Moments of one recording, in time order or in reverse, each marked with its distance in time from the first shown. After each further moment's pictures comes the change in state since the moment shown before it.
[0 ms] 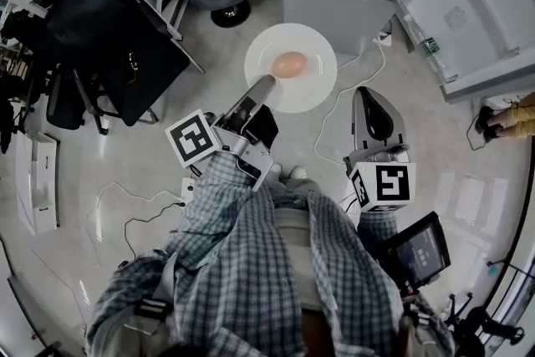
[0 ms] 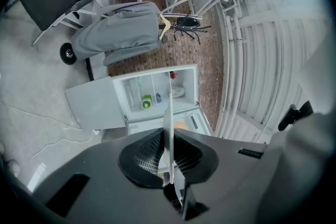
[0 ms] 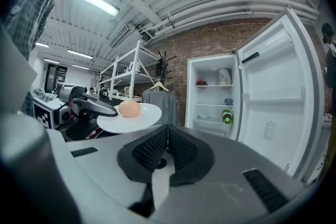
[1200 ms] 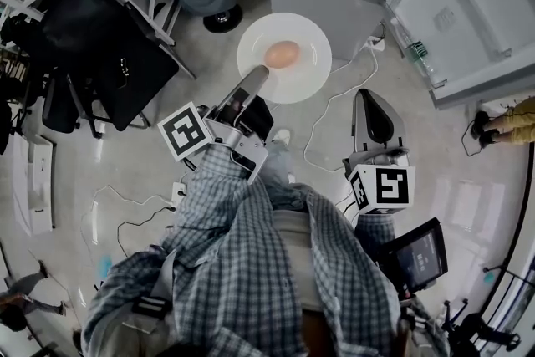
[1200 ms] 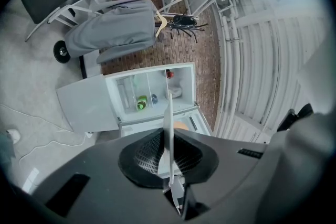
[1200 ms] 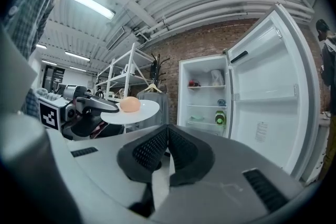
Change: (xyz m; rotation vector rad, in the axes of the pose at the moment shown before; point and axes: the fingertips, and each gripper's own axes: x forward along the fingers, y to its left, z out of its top) left arm 0.052 -0.007 -0.013 0.029 -0.032 -0.037; right arm -0.010 -0.059 -0.007 0.019 -0.027 -0.022
